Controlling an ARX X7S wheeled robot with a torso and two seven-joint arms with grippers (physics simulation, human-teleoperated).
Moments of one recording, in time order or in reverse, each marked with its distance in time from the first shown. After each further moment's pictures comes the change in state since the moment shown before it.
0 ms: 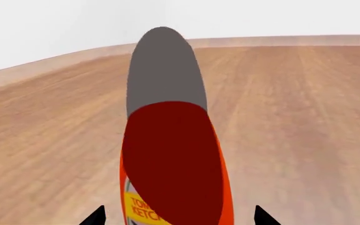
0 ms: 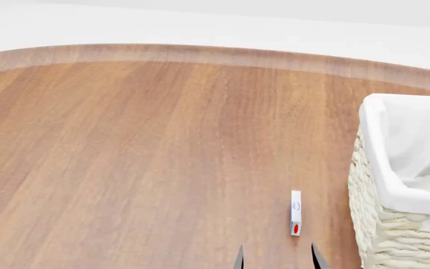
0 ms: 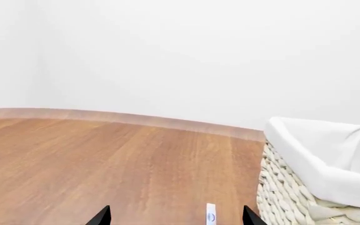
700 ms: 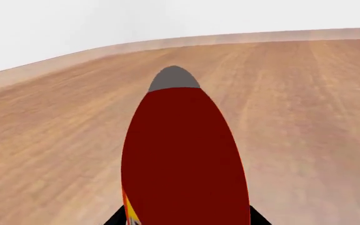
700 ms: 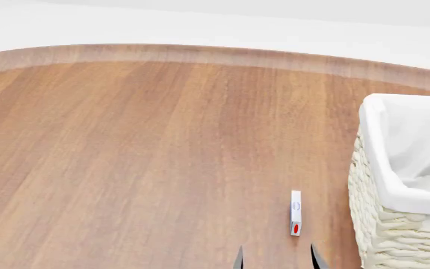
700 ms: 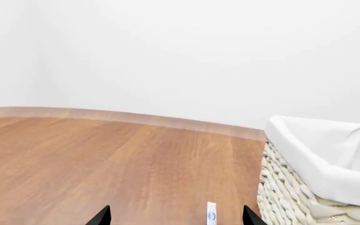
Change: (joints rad) left arm -0.104 0.016 -0.013 -0.197 0.019 0.083 0.016; right arm 0.003 0.011 -0.012 0.004 0.010 -0.004 0.012
